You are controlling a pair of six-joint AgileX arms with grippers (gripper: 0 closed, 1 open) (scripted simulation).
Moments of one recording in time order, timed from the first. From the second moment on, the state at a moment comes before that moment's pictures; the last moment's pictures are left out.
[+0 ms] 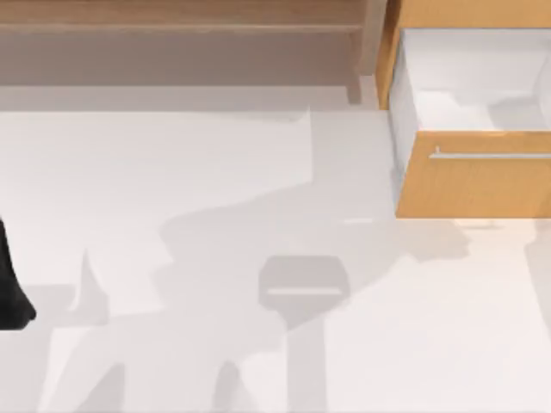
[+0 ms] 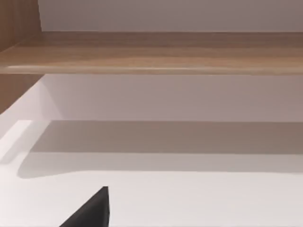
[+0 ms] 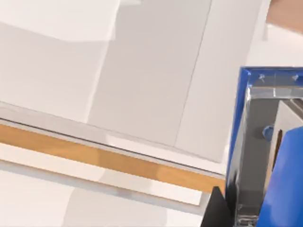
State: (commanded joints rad) left arm 0.00 0.00 0.00 0.00 0.00 0.00; right arm -0.01 1.68 1.49 -0.94 0.05 -0.31
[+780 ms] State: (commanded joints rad) left arm 0.00 0.00 0.00 0.00 0.00 0.00; right arm 0.14 2.44 2.16 -1.26 0.01 0.11
